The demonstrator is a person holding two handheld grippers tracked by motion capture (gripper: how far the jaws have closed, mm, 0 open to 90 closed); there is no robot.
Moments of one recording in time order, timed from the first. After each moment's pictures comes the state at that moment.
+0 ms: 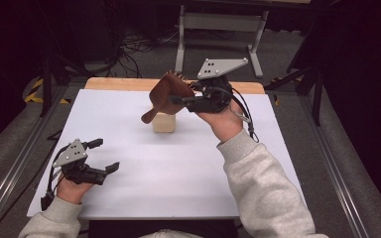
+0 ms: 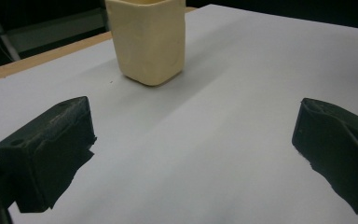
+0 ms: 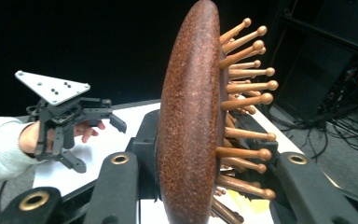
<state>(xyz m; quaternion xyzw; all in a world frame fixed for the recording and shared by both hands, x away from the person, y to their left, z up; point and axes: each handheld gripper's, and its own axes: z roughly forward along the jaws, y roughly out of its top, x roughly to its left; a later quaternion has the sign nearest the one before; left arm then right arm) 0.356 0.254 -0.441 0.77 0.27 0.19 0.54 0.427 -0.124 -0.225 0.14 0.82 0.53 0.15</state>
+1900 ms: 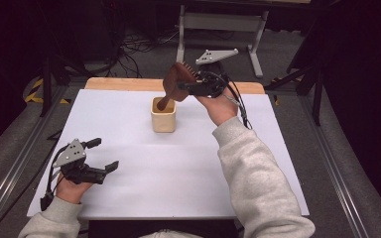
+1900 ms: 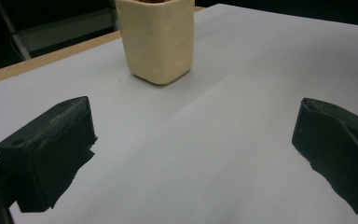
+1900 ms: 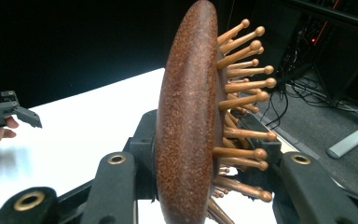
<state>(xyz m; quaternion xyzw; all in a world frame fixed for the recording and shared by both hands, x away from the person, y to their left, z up) 0.356 0.255 -0.441 0.77 0.28 0.20 0.54 0.499 -0.127 -0.255 0.23 0.82 0.49 0.18</state>
